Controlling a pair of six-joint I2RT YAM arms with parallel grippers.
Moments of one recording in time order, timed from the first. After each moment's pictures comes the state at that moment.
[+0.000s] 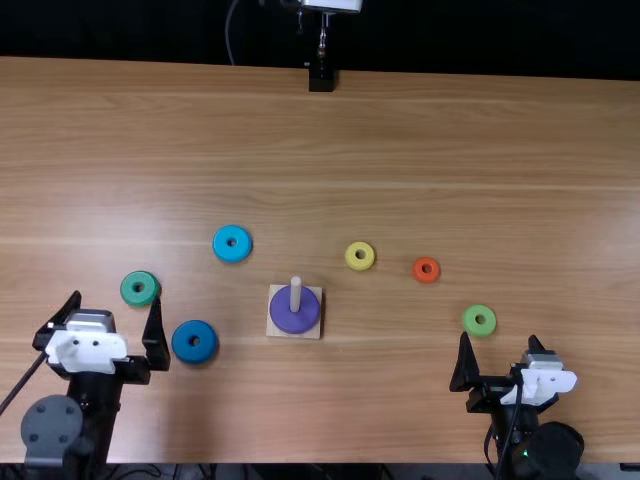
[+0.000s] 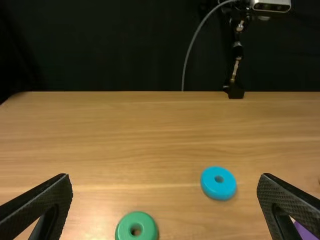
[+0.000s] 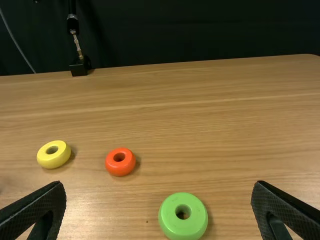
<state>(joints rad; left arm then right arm) -0.04 0.37 0.37 -0.13 0.01 -0.05 0.00 0.01 0.08 -0.27 0.00 0.04</state>
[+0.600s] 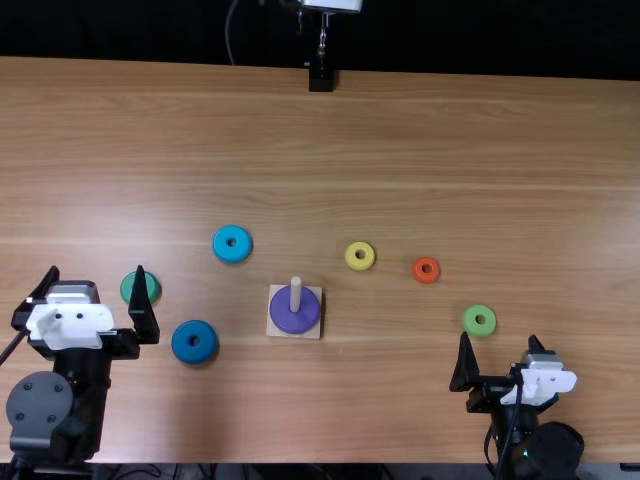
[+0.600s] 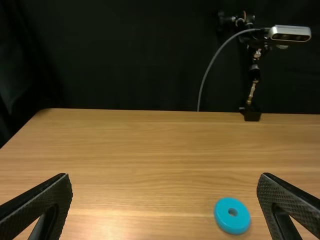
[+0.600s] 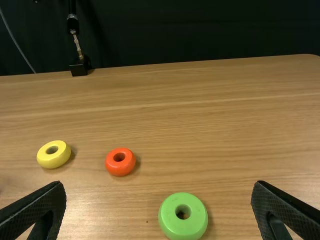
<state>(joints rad) -0.06 0.52 0.53 -0.12 -0.09 -0.05 0.00 0.01 0.08 -0.27 0.00 0.04</state>
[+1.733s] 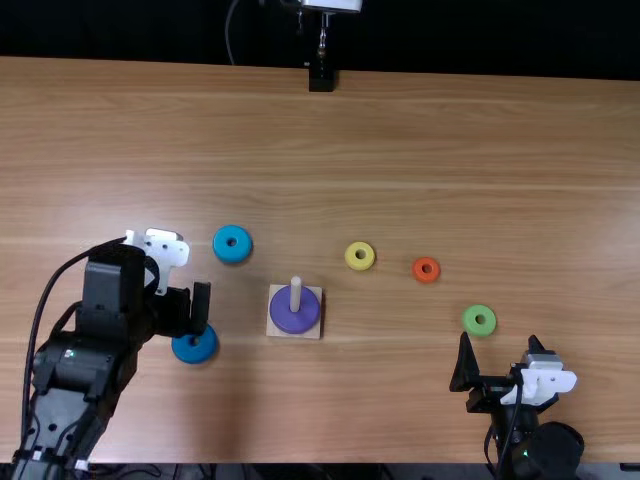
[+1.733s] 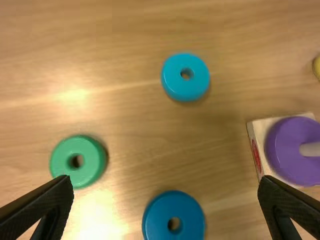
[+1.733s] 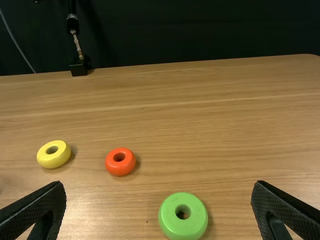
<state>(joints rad) -0.15 1.16 0.84 -0.57 0.10 -0.04 0.00 0.01 0.08 -0.27 0.00 0.03</state>
